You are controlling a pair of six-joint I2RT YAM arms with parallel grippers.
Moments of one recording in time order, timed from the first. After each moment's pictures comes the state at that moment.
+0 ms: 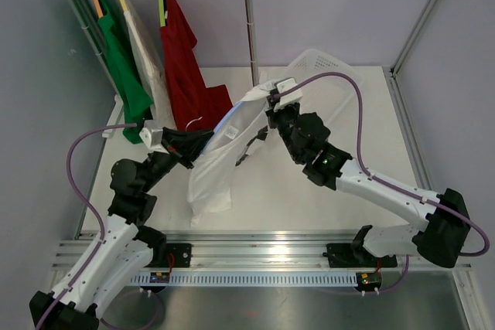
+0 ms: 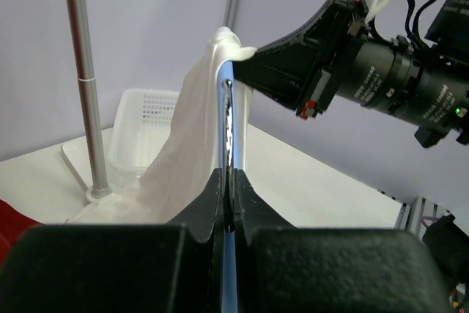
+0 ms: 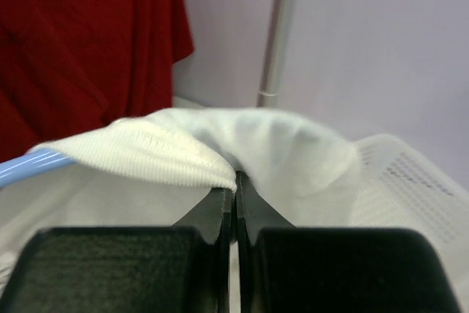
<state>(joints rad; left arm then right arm) -0.39 0.60 0.50 0.47 0.45 -0.38 0.91 1.30 1.04 0.40 0.52 -0.19</state>
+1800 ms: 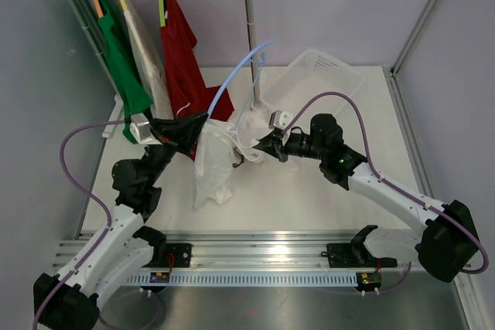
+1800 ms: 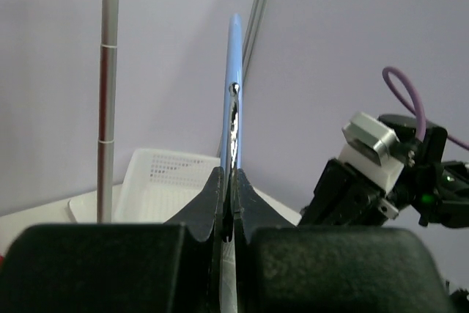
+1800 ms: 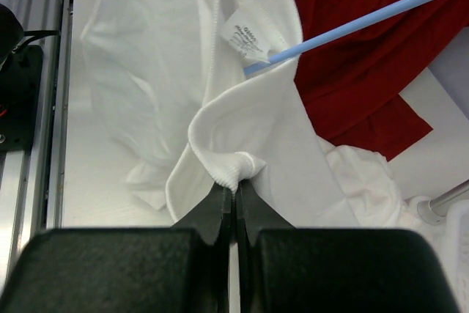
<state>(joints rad) -0.39 0.70 0.49 0.76 0.33 -0.48 0.66 1.20 0.83 0.23 -0.62 -0.26</state>
